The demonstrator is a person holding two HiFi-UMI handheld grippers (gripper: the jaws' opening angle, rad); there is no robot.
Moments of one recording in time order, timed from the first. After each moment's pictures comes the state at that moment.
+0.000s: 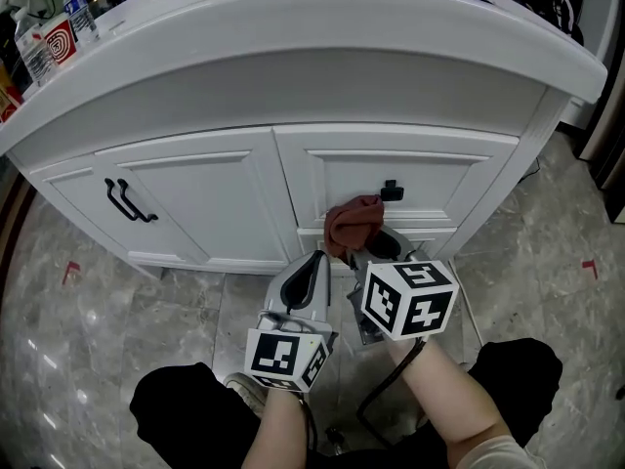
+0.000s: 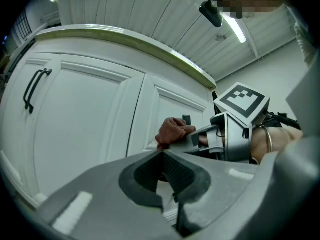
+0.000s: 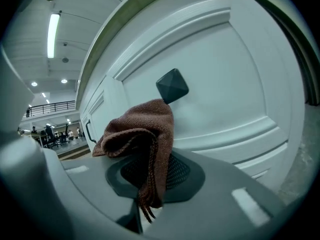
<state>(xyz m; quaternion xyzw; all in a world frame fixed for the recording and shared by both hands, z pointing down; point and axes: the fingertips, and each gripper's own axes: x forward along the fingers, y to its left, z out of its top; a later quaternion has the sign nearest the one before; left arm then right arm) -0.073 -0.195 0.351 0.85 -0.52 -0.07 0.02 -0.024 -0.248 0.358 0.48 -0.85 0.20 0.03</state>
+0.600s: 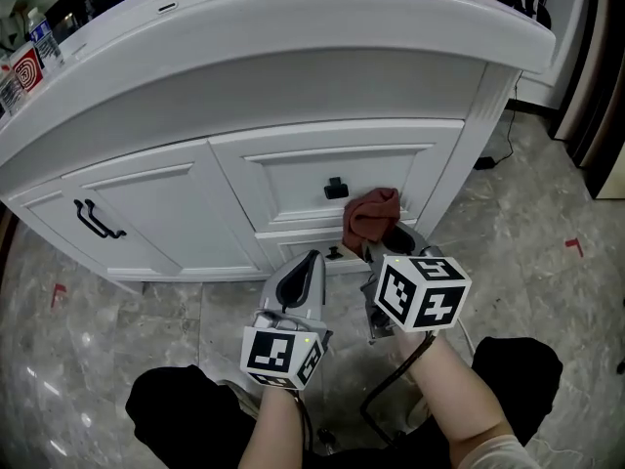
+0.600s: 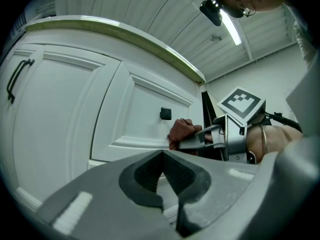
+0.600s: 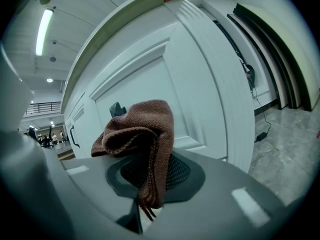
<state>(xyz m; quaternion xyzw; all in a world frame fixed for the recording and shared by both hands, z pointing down) -0.013 -0.196 0.354 0.87 -0.48 -0.06 0.03 0.076 -0.247 0.356 0.55 -0.81 0.20 0.01</state>
